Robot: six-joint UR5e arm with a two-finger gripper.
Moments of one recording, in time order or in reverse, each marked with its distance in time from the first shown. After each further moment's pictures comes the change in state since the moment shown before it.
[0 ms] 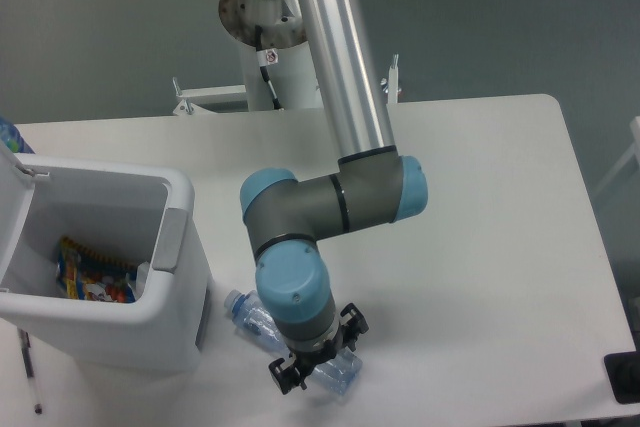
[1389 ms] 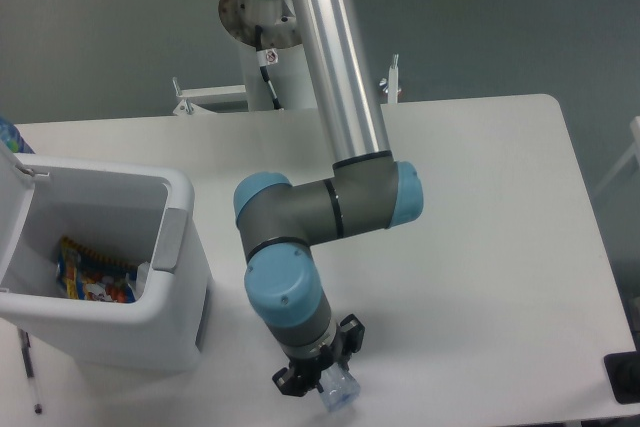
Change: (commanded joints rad) arm 0.052 0.037 0.092 0.049 -0.092 -0.006
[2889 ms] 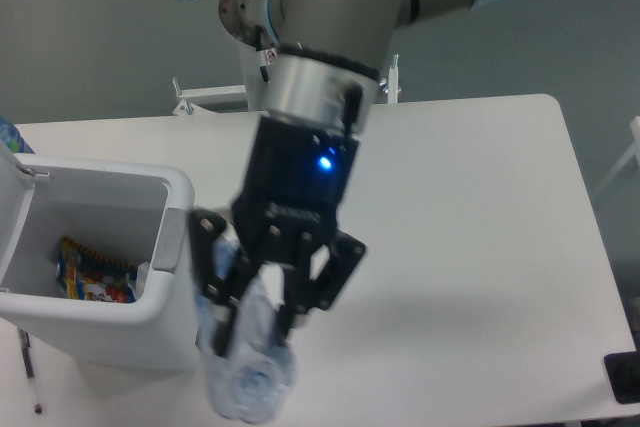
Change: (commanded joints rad) arm 0.016 0.304 0.138 0.146 -0.738 0.232
